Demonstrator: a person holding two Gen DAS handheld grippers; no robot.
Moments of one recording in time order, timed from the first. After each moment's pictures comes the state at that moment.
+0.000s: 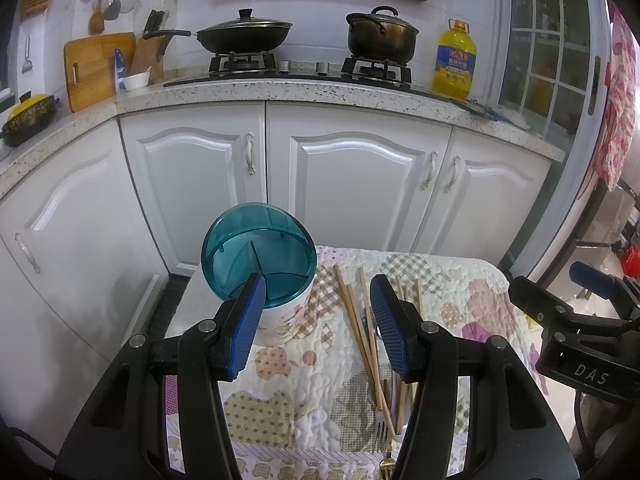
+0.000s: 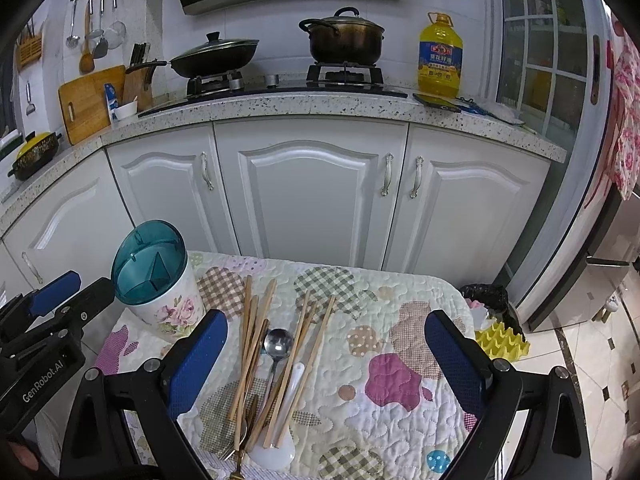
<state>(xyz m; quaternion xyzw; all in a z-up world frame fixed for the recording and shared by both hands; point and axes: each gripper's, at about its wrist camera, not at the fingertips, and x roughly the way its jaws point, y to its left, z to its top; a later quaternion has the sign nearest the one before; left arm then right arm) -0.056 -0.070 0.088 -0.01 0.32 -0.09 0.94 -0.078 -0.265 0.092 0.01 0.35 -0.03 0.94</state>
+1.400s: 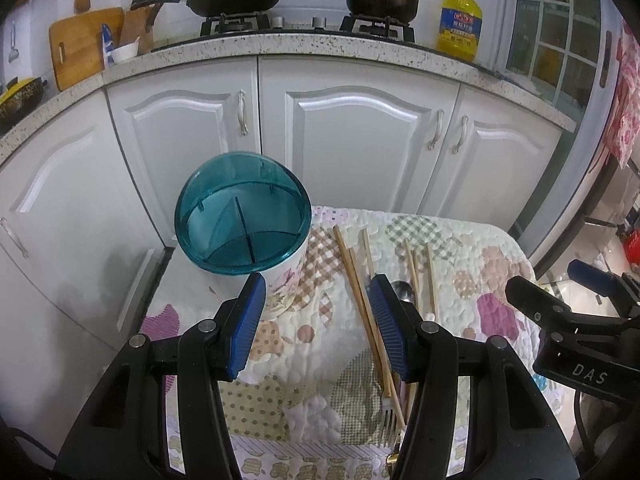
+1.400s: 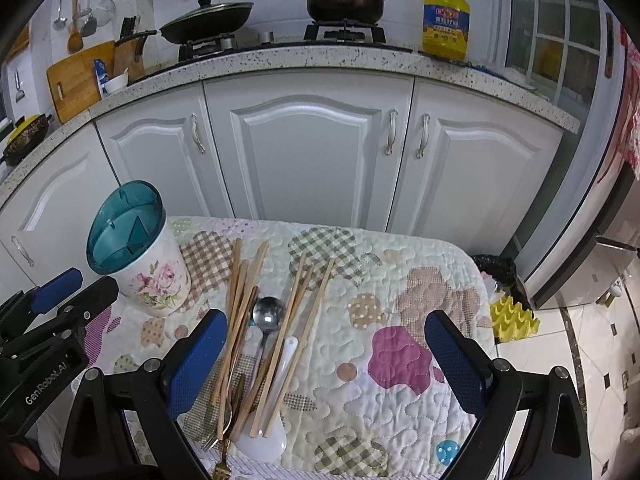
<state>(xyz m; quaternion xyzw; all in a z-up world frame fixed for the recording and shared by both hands) -0.032 -0.085 0.041 0.00 0.38 -0.09 0.92 -0.058 -0.272 0.048 0.01 0.41 -0.02 0.91</state>
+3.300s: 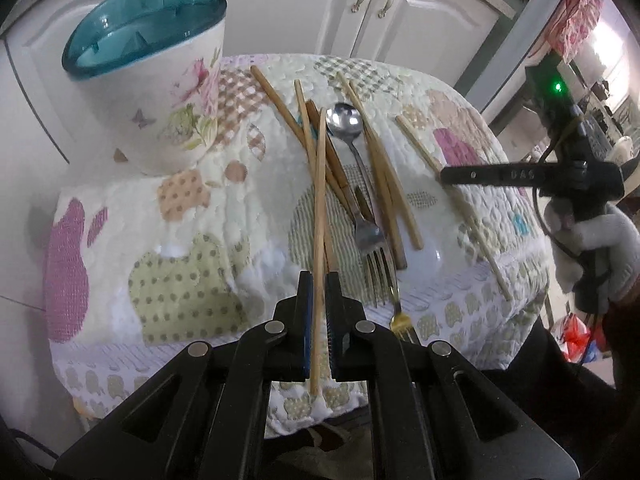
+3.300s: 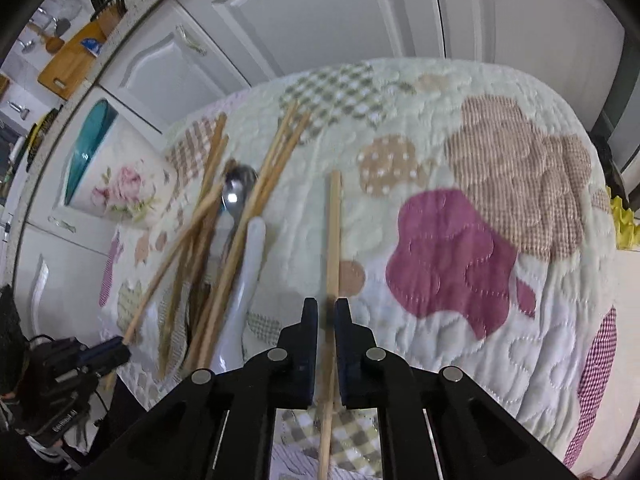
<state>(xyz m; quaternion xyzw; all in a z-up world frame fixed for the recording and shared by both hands) -0.063 -0.078 -0.046 0.04 0.53 -0.25 0.81 -0.024 -0.336 -0.088 0.14 0.58 0.11 0.80</state>
